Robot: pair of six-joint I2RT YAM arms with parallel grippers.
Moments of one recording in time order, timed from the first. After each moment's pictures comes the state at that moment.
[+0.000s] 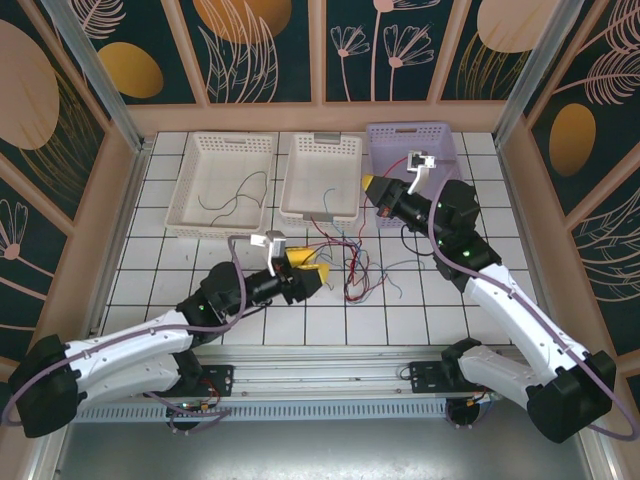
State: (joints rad) left arm -0.97 0.97 0.43 0.54 0.18 -0.64; right arm 0.48 1.02 0.87 0.13 -0.37 0.73
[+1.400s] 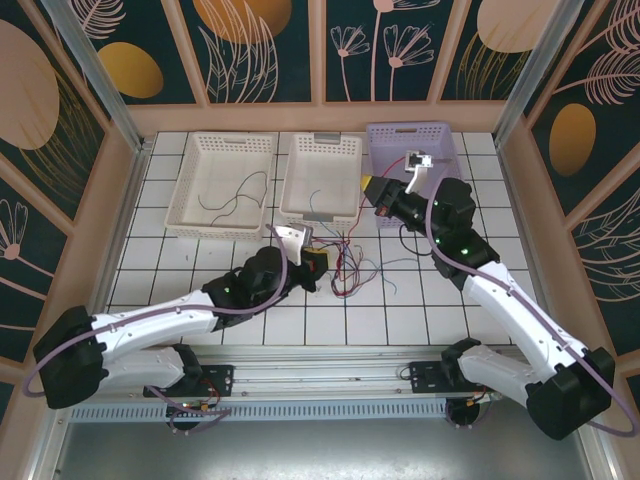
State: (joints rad) left arm -1.02 1.15 0.64 0.20 -0.14 -0.60; right arm 0.49 1.02 0.88 0.09 -0.33 0.73
